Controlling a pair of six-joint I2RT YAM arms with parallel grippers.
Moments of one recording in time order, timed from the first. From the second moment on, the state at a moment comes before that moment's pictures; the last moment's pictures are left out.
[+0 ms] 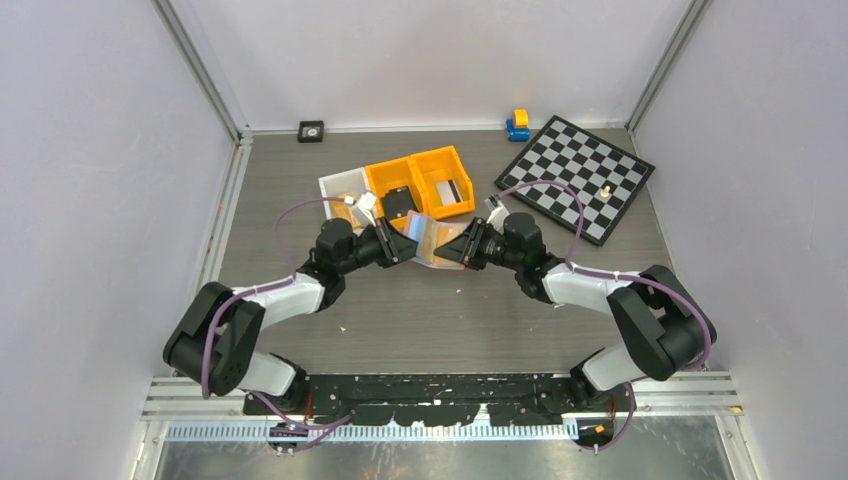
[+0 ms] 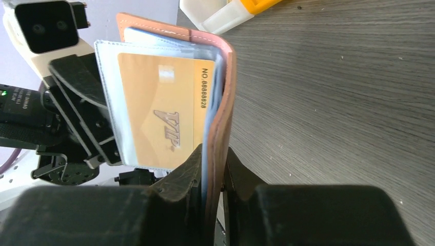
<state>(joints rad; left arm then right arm) -0.48 1.42 0.52 0.68 0.50 -0.93 0.55 1.47 0.58 0.57 -0.45 1.01</state>
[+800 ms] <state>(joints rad) -0.42 1.36 0.50 0.65 0.53 -0.96 0.55 1.47 0.60 0.51 -0.45 0.98</state>
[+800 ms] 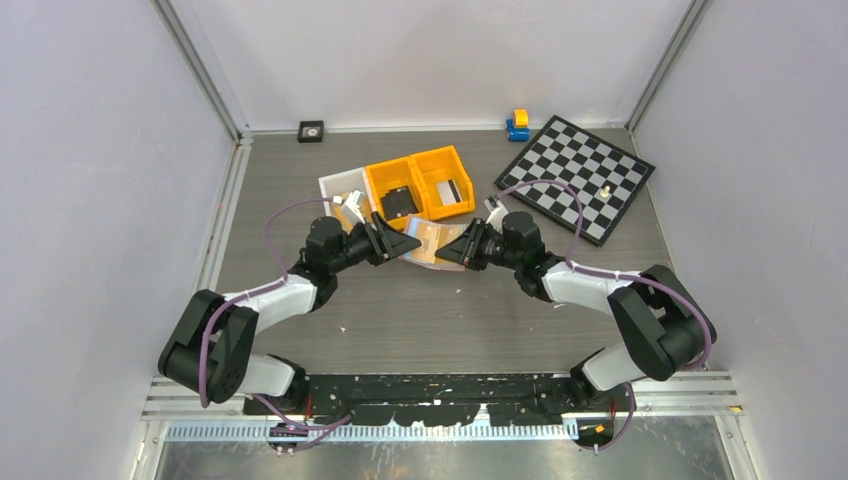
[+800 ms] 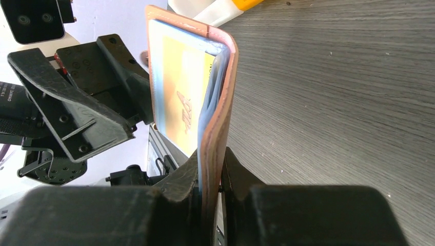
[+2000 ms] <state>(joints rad) -0.41 1.30 0.50 0.61 0.50 -0.95 0.55 1.26 0.60 0.30 -0.19 0.92</state>
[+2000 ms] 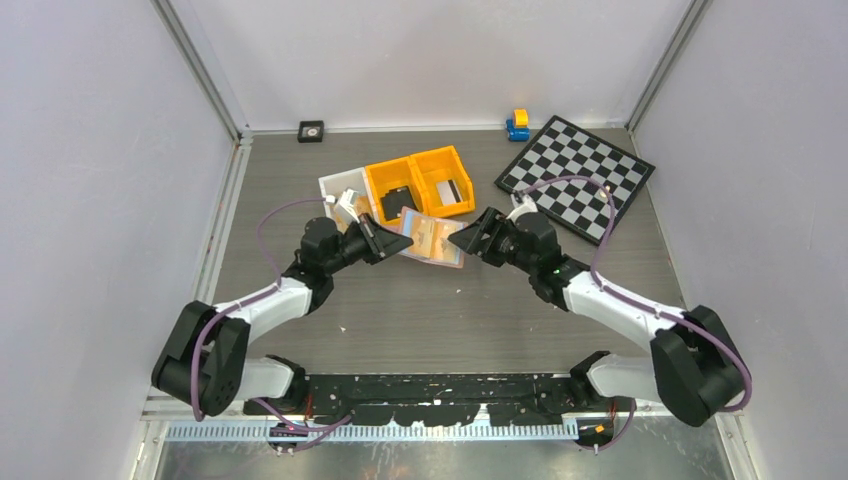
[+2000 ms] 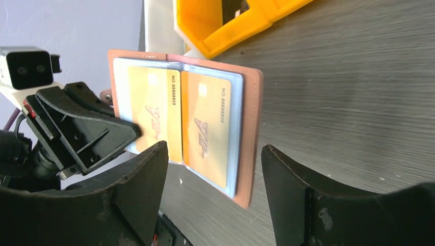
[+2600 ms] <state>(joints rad) -0.39 1.29 0.49 0.61 0.49 -0.97 0.54 1.16 0.51 0.47 -0.27 0.89</state>
